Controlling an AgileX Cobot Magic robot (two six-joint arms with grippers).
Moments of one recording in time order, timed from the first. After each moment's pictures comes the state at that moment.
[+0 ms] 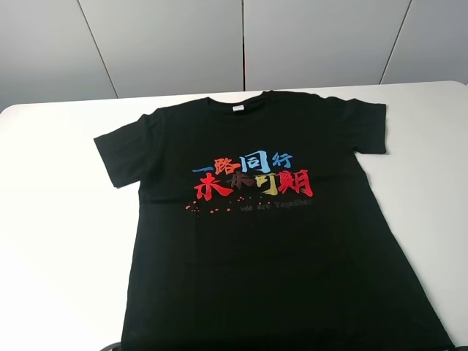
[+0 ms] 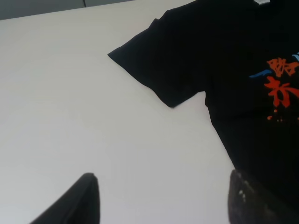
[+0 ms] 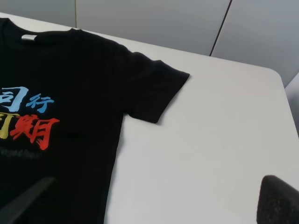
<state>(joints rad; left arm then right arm) -0.27 0.13 -0.57 -0.03 1.09 0.03 -0.05 0.10 -0.61 0.09 1.10 -0.28</state>
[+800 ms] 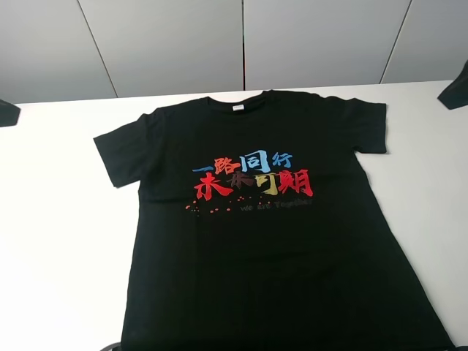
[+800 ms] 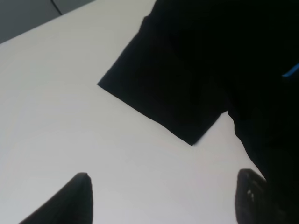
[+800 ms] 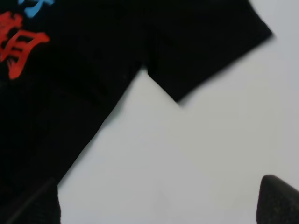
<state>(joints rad) -0.30 0.97 -0.74 -0.05 0.65 0.30 -0.01 1.29 -1.03 0.13 0.97 -0.78</state>
